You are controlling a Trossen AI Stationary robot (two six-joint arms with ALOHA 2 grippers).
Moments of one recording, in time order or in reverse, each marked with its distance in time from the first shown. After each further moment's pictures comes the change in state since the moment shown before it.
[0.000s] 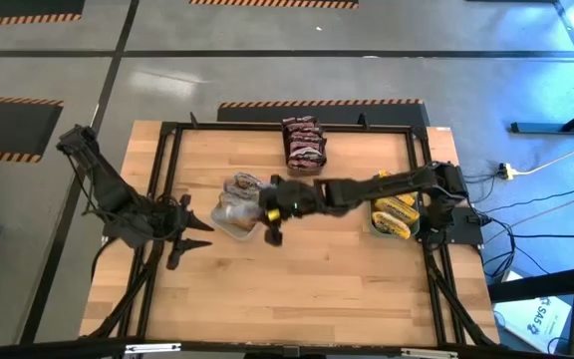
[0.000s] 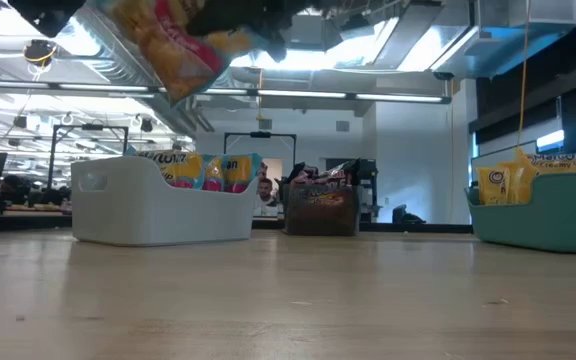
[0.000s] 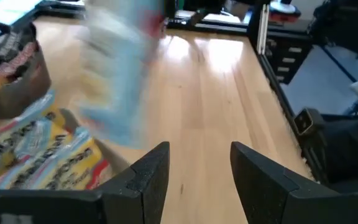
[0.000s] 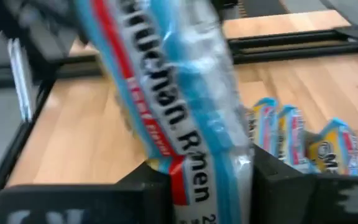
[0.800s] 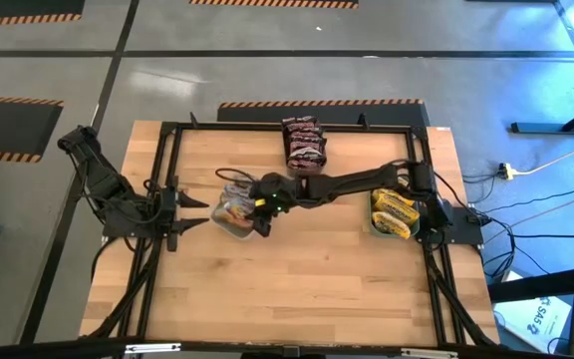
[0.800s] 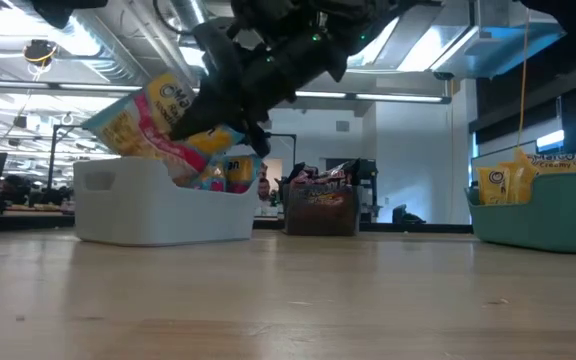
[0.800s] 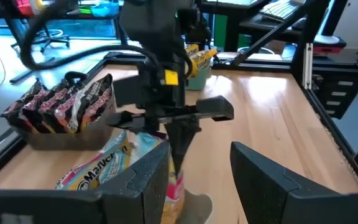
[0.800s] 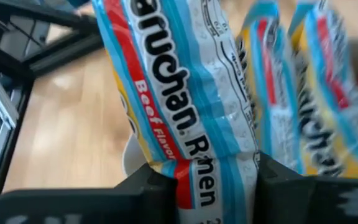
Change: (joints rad) left arm 0.000 -0.149 0.000 -0.053 -0.228 0.133; right arm -0.138 0.221 0.002 0.112 -0.236 0.229
